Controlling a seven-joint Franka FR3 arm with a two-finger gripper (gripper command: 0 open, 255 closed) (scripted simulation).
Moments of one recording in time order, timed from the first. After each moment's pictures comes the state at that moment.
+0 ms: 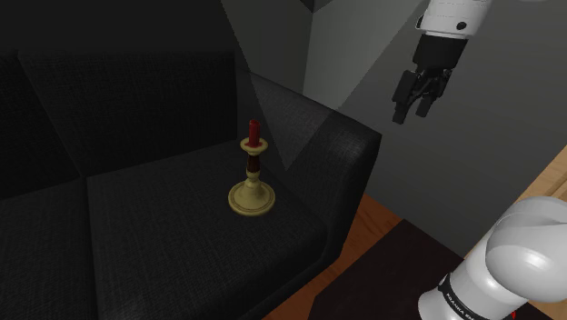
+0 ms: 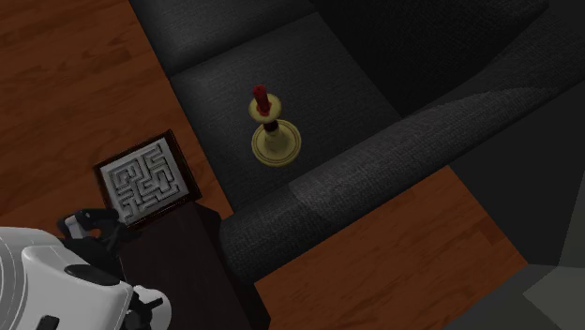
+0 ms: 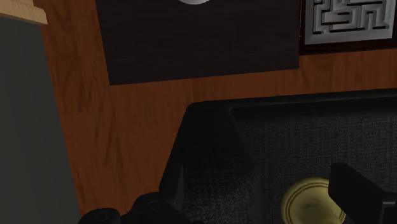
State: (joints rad) arm -0.02 -0.83 0.06 -2.28 0.05 1.46 0.10
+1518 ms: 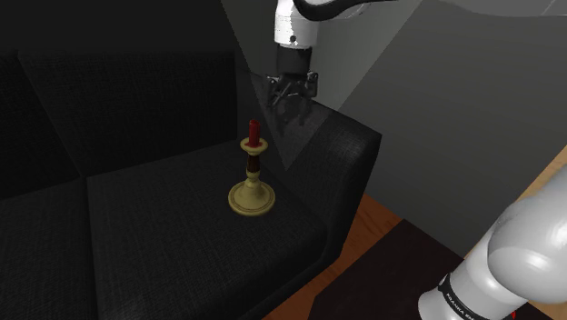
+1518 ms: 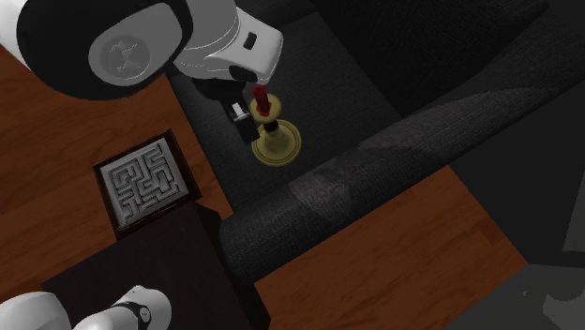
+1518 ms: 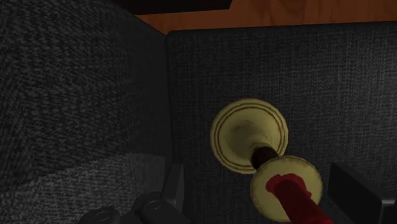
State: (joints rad) arm 0.02 -0.08 0.34 -1.77 0.01 1.69 0.40
